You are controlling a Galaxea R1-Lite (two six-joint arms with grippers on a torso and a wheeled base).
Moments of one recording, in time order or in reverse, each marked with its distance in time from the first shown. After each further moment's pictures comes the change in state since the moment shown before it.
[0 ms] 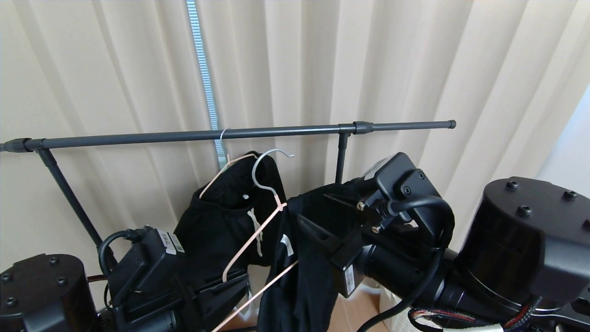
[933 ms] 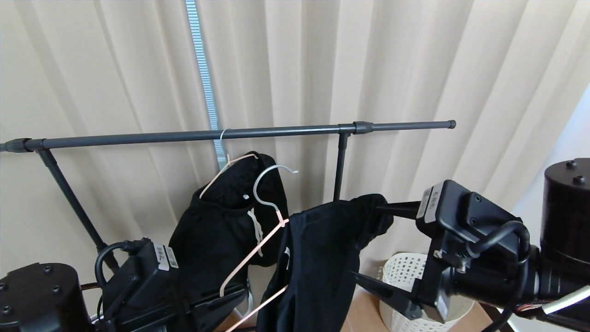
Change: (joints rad) left arm 0.029 0.004 0.058 -0.036 -0.106 0.012; right arm -0.224 -0.246 0.005 0.543 0.321 -0.280
